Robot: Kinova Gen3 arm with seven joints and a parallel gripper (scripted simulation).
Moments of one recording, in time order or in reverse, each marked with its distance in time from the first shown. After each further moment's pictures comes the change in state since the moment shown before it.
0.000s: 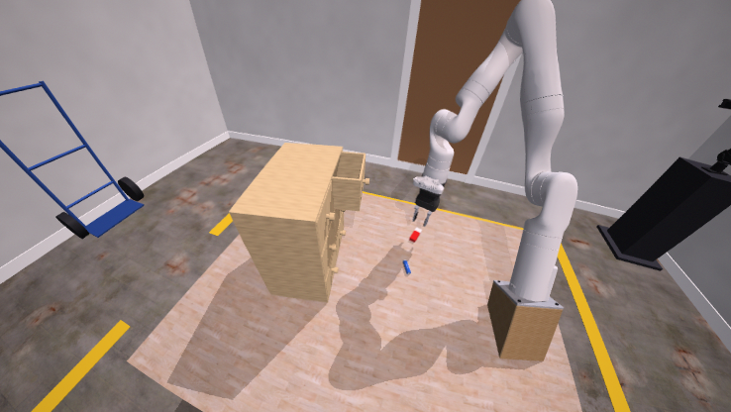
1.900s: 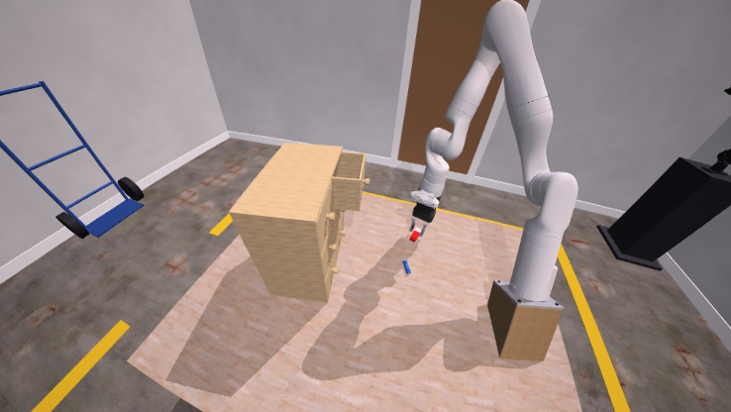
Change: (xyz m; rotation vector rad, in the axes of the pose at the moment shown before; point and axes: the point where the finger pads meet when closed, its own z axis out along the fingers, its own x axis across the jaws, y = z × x) arm 0.000 0.000 0.052 0.000 0.000 0.000
